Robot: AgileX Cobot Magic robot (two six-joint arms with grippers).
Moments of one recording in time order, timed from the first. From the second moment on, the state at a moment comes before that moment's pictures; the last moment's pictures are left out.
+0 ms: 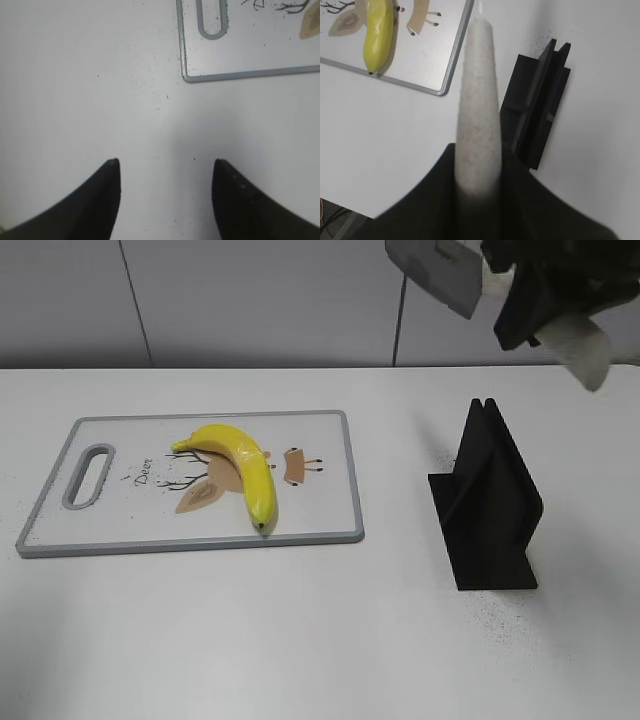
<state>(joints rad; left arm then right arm) -0.03 1.14 -1.07 -0.02 1.21 0.13 0.41 1.52 -1.45 0.14 1.12 0.10</state>
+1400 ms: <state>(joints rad) -0.03 0.03 -0.49 -0.07 1.09 0.14 0.41 1.16 -0.86 0.07 0.84 0.35</state>
